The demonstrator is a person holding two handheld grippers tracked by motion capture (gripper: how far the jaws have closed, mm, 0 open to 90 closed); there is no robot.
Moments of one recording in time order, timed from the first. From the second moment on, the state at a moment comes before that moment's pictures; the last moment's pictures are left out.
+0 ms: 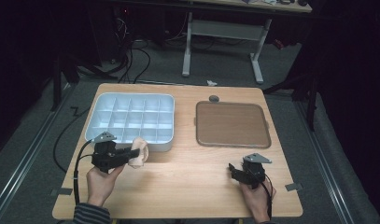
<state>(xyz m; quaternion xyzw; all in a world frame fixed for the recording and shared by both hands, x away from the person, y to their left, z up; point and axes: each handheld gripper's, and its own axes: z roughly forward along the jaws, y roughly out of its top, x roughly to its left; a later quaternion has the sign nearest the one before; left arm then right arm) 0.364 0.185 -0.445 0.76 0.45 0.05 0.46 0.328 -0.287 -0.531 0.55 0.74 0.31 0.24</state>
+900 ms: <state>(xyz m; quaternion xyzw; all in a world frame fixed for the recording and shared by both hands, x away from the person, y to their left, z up) 0.375 0.195 -0.427 0.75 0.46 0.06 0.47 0.328 -0.287 -0.531 0.55 0.74 0.31 0.24</state>
